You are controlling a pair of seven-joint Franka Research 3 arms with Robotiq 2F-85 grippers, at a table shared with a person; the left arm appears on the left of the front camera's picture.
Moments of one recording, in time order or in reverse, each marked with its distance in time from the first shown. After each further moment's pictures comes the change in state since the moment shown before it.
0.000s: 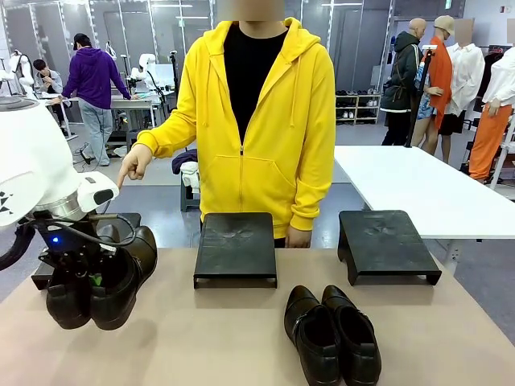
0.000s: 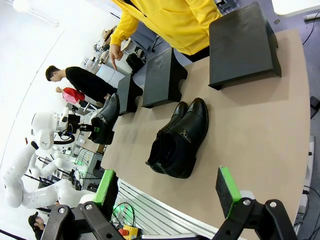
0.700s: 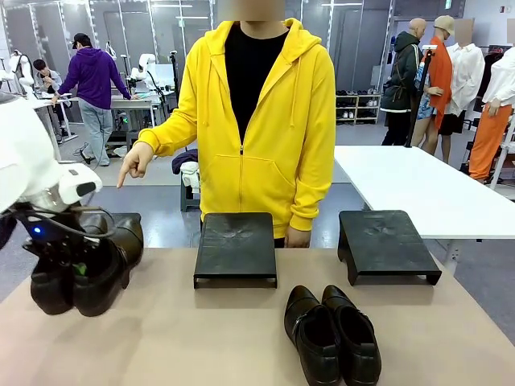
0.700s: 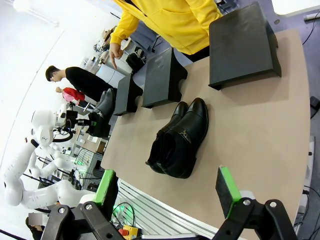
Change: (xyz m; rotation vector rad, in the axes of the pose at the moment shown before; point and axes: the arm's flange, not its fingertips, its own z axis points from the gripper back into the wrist) left arm 0.027 0.050 0.009 0.024 -0.060 -0.020; right arm 0.000 0.000 0.000 0.000 0.000 0.000
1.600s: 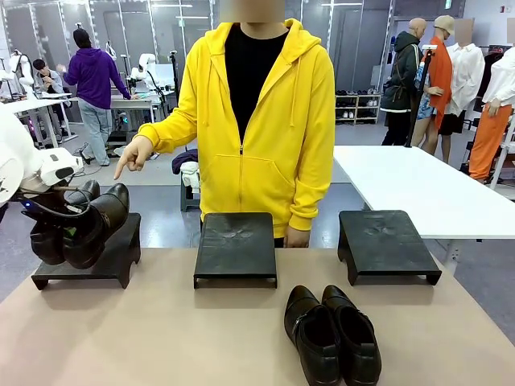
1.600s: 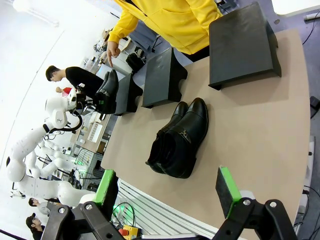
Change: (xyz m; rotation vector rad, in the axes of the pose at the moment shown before) left arm 0.110 0.086 -0.066 0.009 -0.167 -0.085; right arm 0.000 0.000 0.000 0.000 0.000 0.000
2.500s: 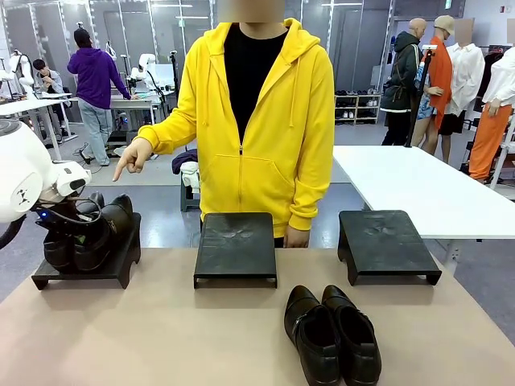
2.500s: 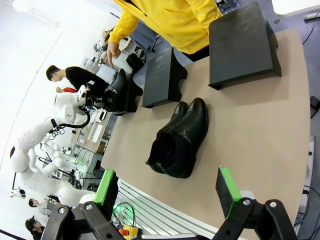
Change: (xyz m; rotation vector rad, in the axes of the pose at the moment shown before) left arm 0.014 0.004 -0.057 -0.007 0.037 0.038; right arm 0.000 0.000 0.000 0.000 0.000 -0.001
